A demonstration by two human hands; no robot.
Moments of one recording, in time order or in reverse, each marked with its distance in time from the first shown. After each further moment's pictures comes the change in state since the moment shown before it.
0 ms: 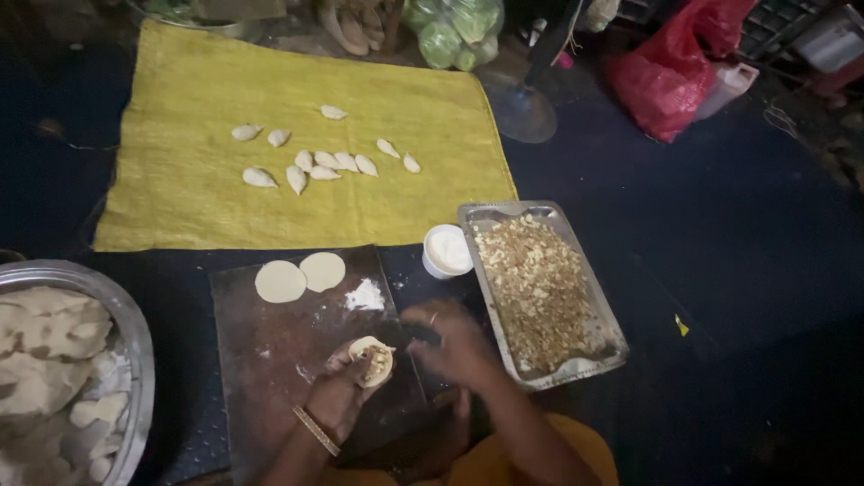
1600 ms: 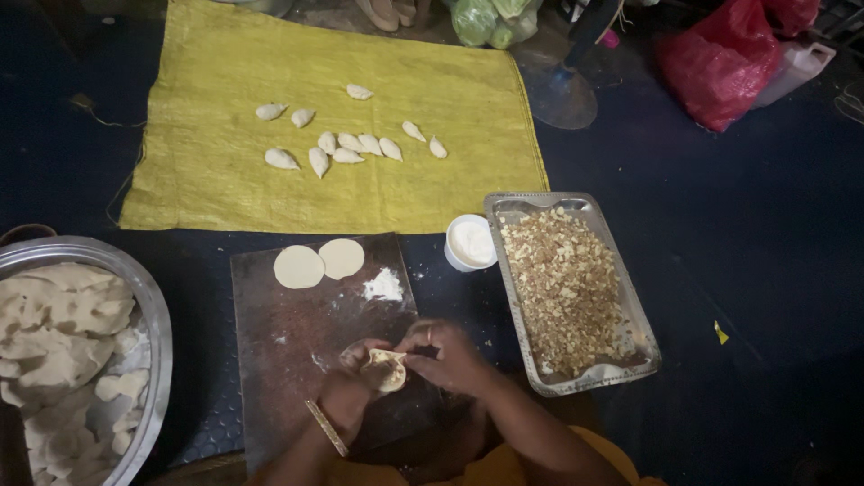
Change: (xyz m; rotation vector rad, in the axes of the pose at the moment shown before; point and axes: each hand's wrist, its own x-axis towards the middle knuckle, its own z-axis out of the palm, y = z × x) left_hand -0.032 0.023 0.019 0.416 0.140 -0.038; right_hand -0.001 0.014 0.049 0.425 -0.368 0.171
